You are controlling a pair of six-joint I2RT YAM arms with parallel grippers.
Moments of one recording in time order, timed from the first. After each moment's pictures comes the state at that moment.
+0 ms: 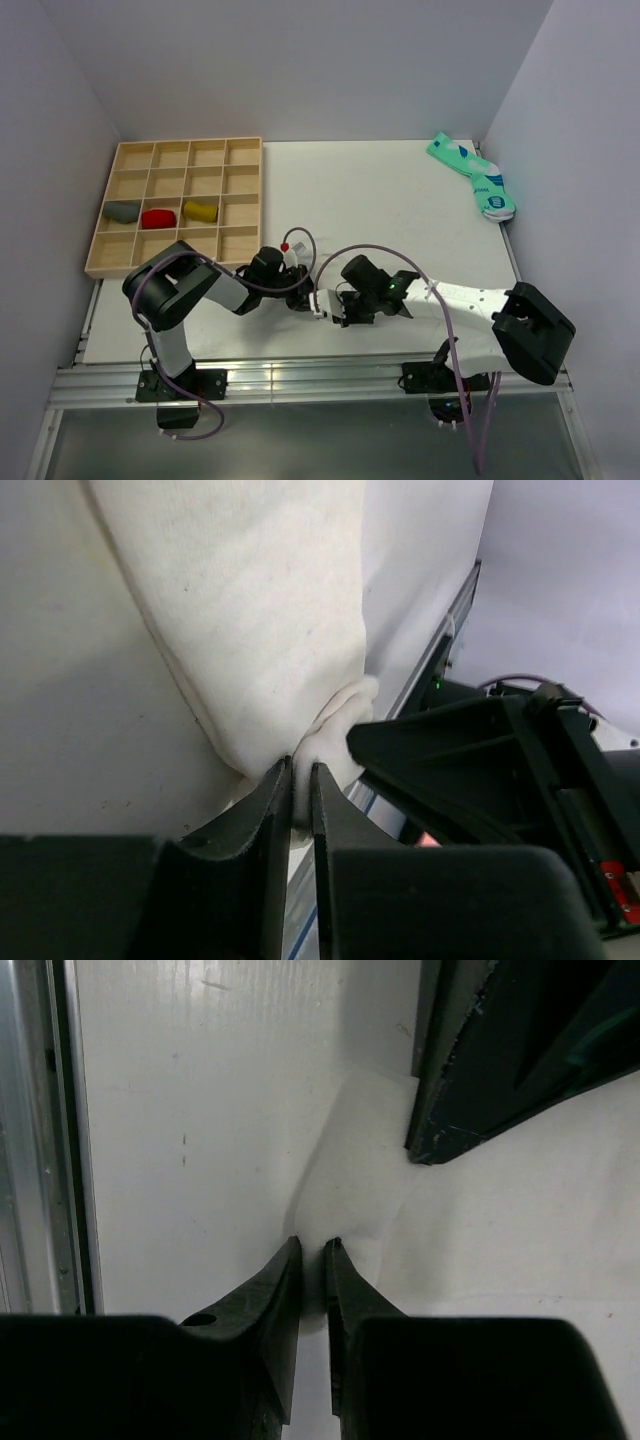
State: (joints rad) left arm -0.73 1.84 0.54 0.71 0.64 -1.10; right arm 0.88 1.28 0.58 -0.38 -0.32 -0.76
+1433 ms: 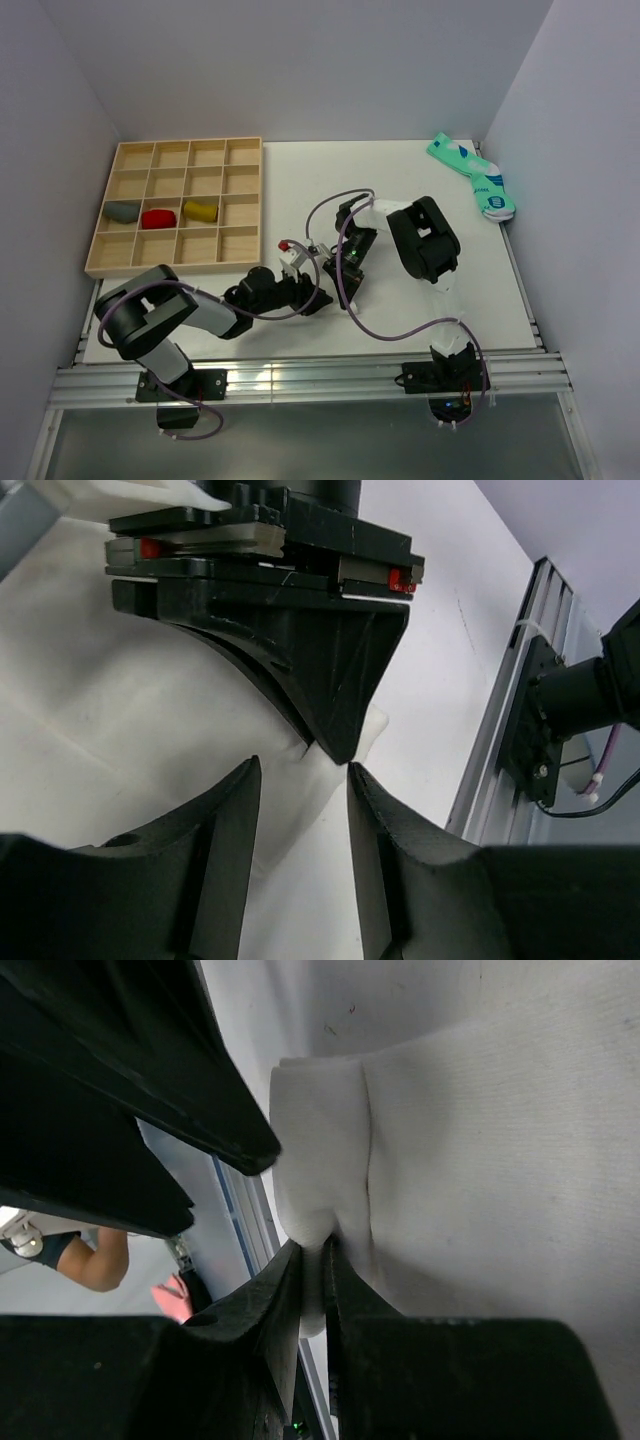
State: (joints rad) left arm -0.89 1.60 0.35 1.01 0.25 -0.55; right arm 0.51 2.21 1.45 -1.34 -0.86 -0.83
